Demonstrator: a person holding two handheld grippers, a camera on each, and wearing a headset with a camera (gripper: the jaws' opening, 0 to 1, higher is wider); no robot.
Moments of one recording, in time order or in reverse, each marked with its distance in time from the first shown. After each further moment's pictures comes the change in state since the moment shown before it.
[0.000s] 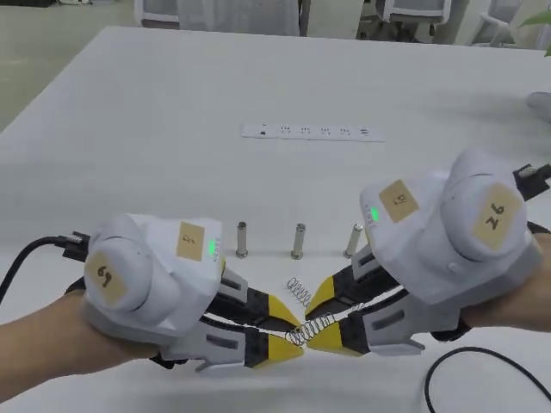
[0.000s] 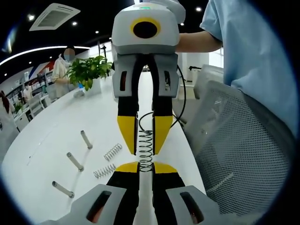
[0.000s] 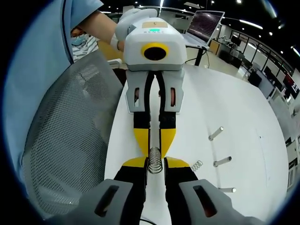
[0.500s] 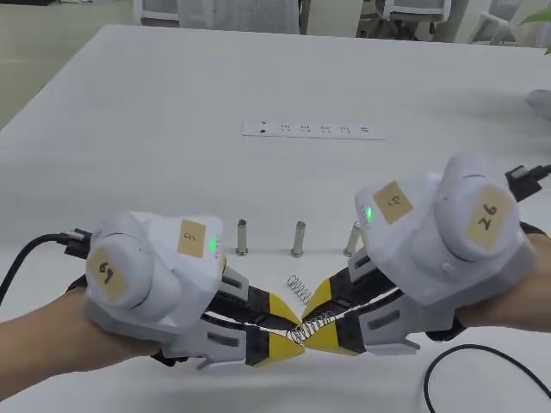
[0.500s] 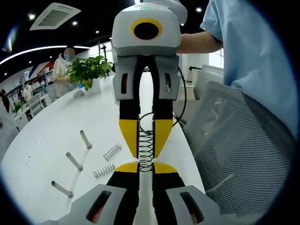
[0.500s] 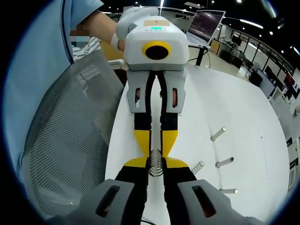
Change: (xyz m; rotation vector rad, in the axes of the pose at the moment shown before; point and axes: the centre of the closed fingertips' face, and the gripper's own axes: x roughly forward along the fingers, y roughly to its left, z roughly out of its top) left arm 0.001 0.001 0.000 -0.005 -0.002 -0.002; right arm 0.003 0.000 0.000 0.002 -0.001 0.009
